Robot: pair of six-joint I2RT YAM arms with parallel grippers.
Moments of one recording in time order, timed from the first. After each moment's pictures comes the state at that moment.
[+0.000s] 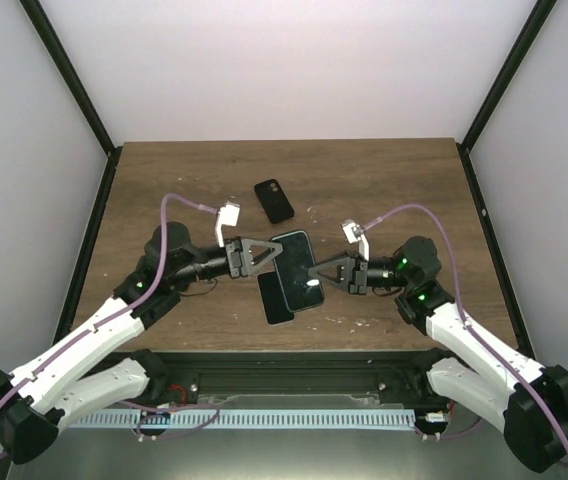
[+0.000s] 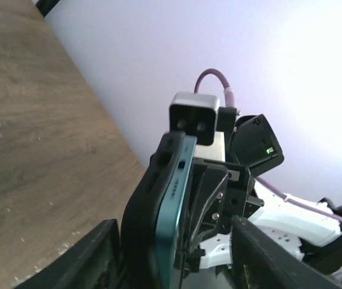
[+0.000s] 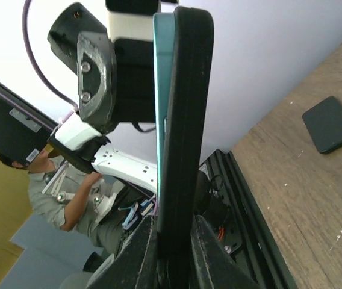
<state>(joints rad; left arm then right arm) -0.71 0.91 0.75 0.06 0.56 -0.89 0.48 0.91 0.46 0.58 -1.08 0.95</state>
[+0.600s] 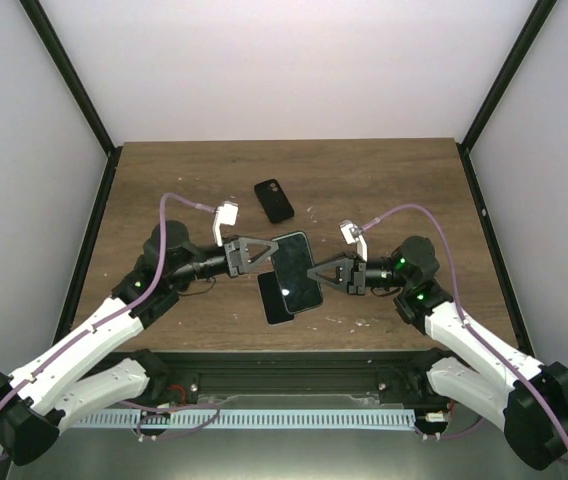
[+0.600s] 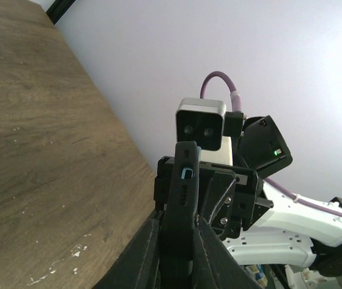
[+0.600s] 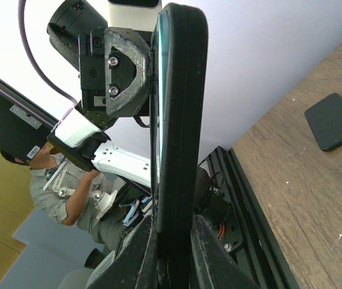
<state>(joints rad) -0.69 0.91 0.77 0.03 0.55 -0.85 0.50 0.93 0.46 0.58 -1.09 0.94</state>
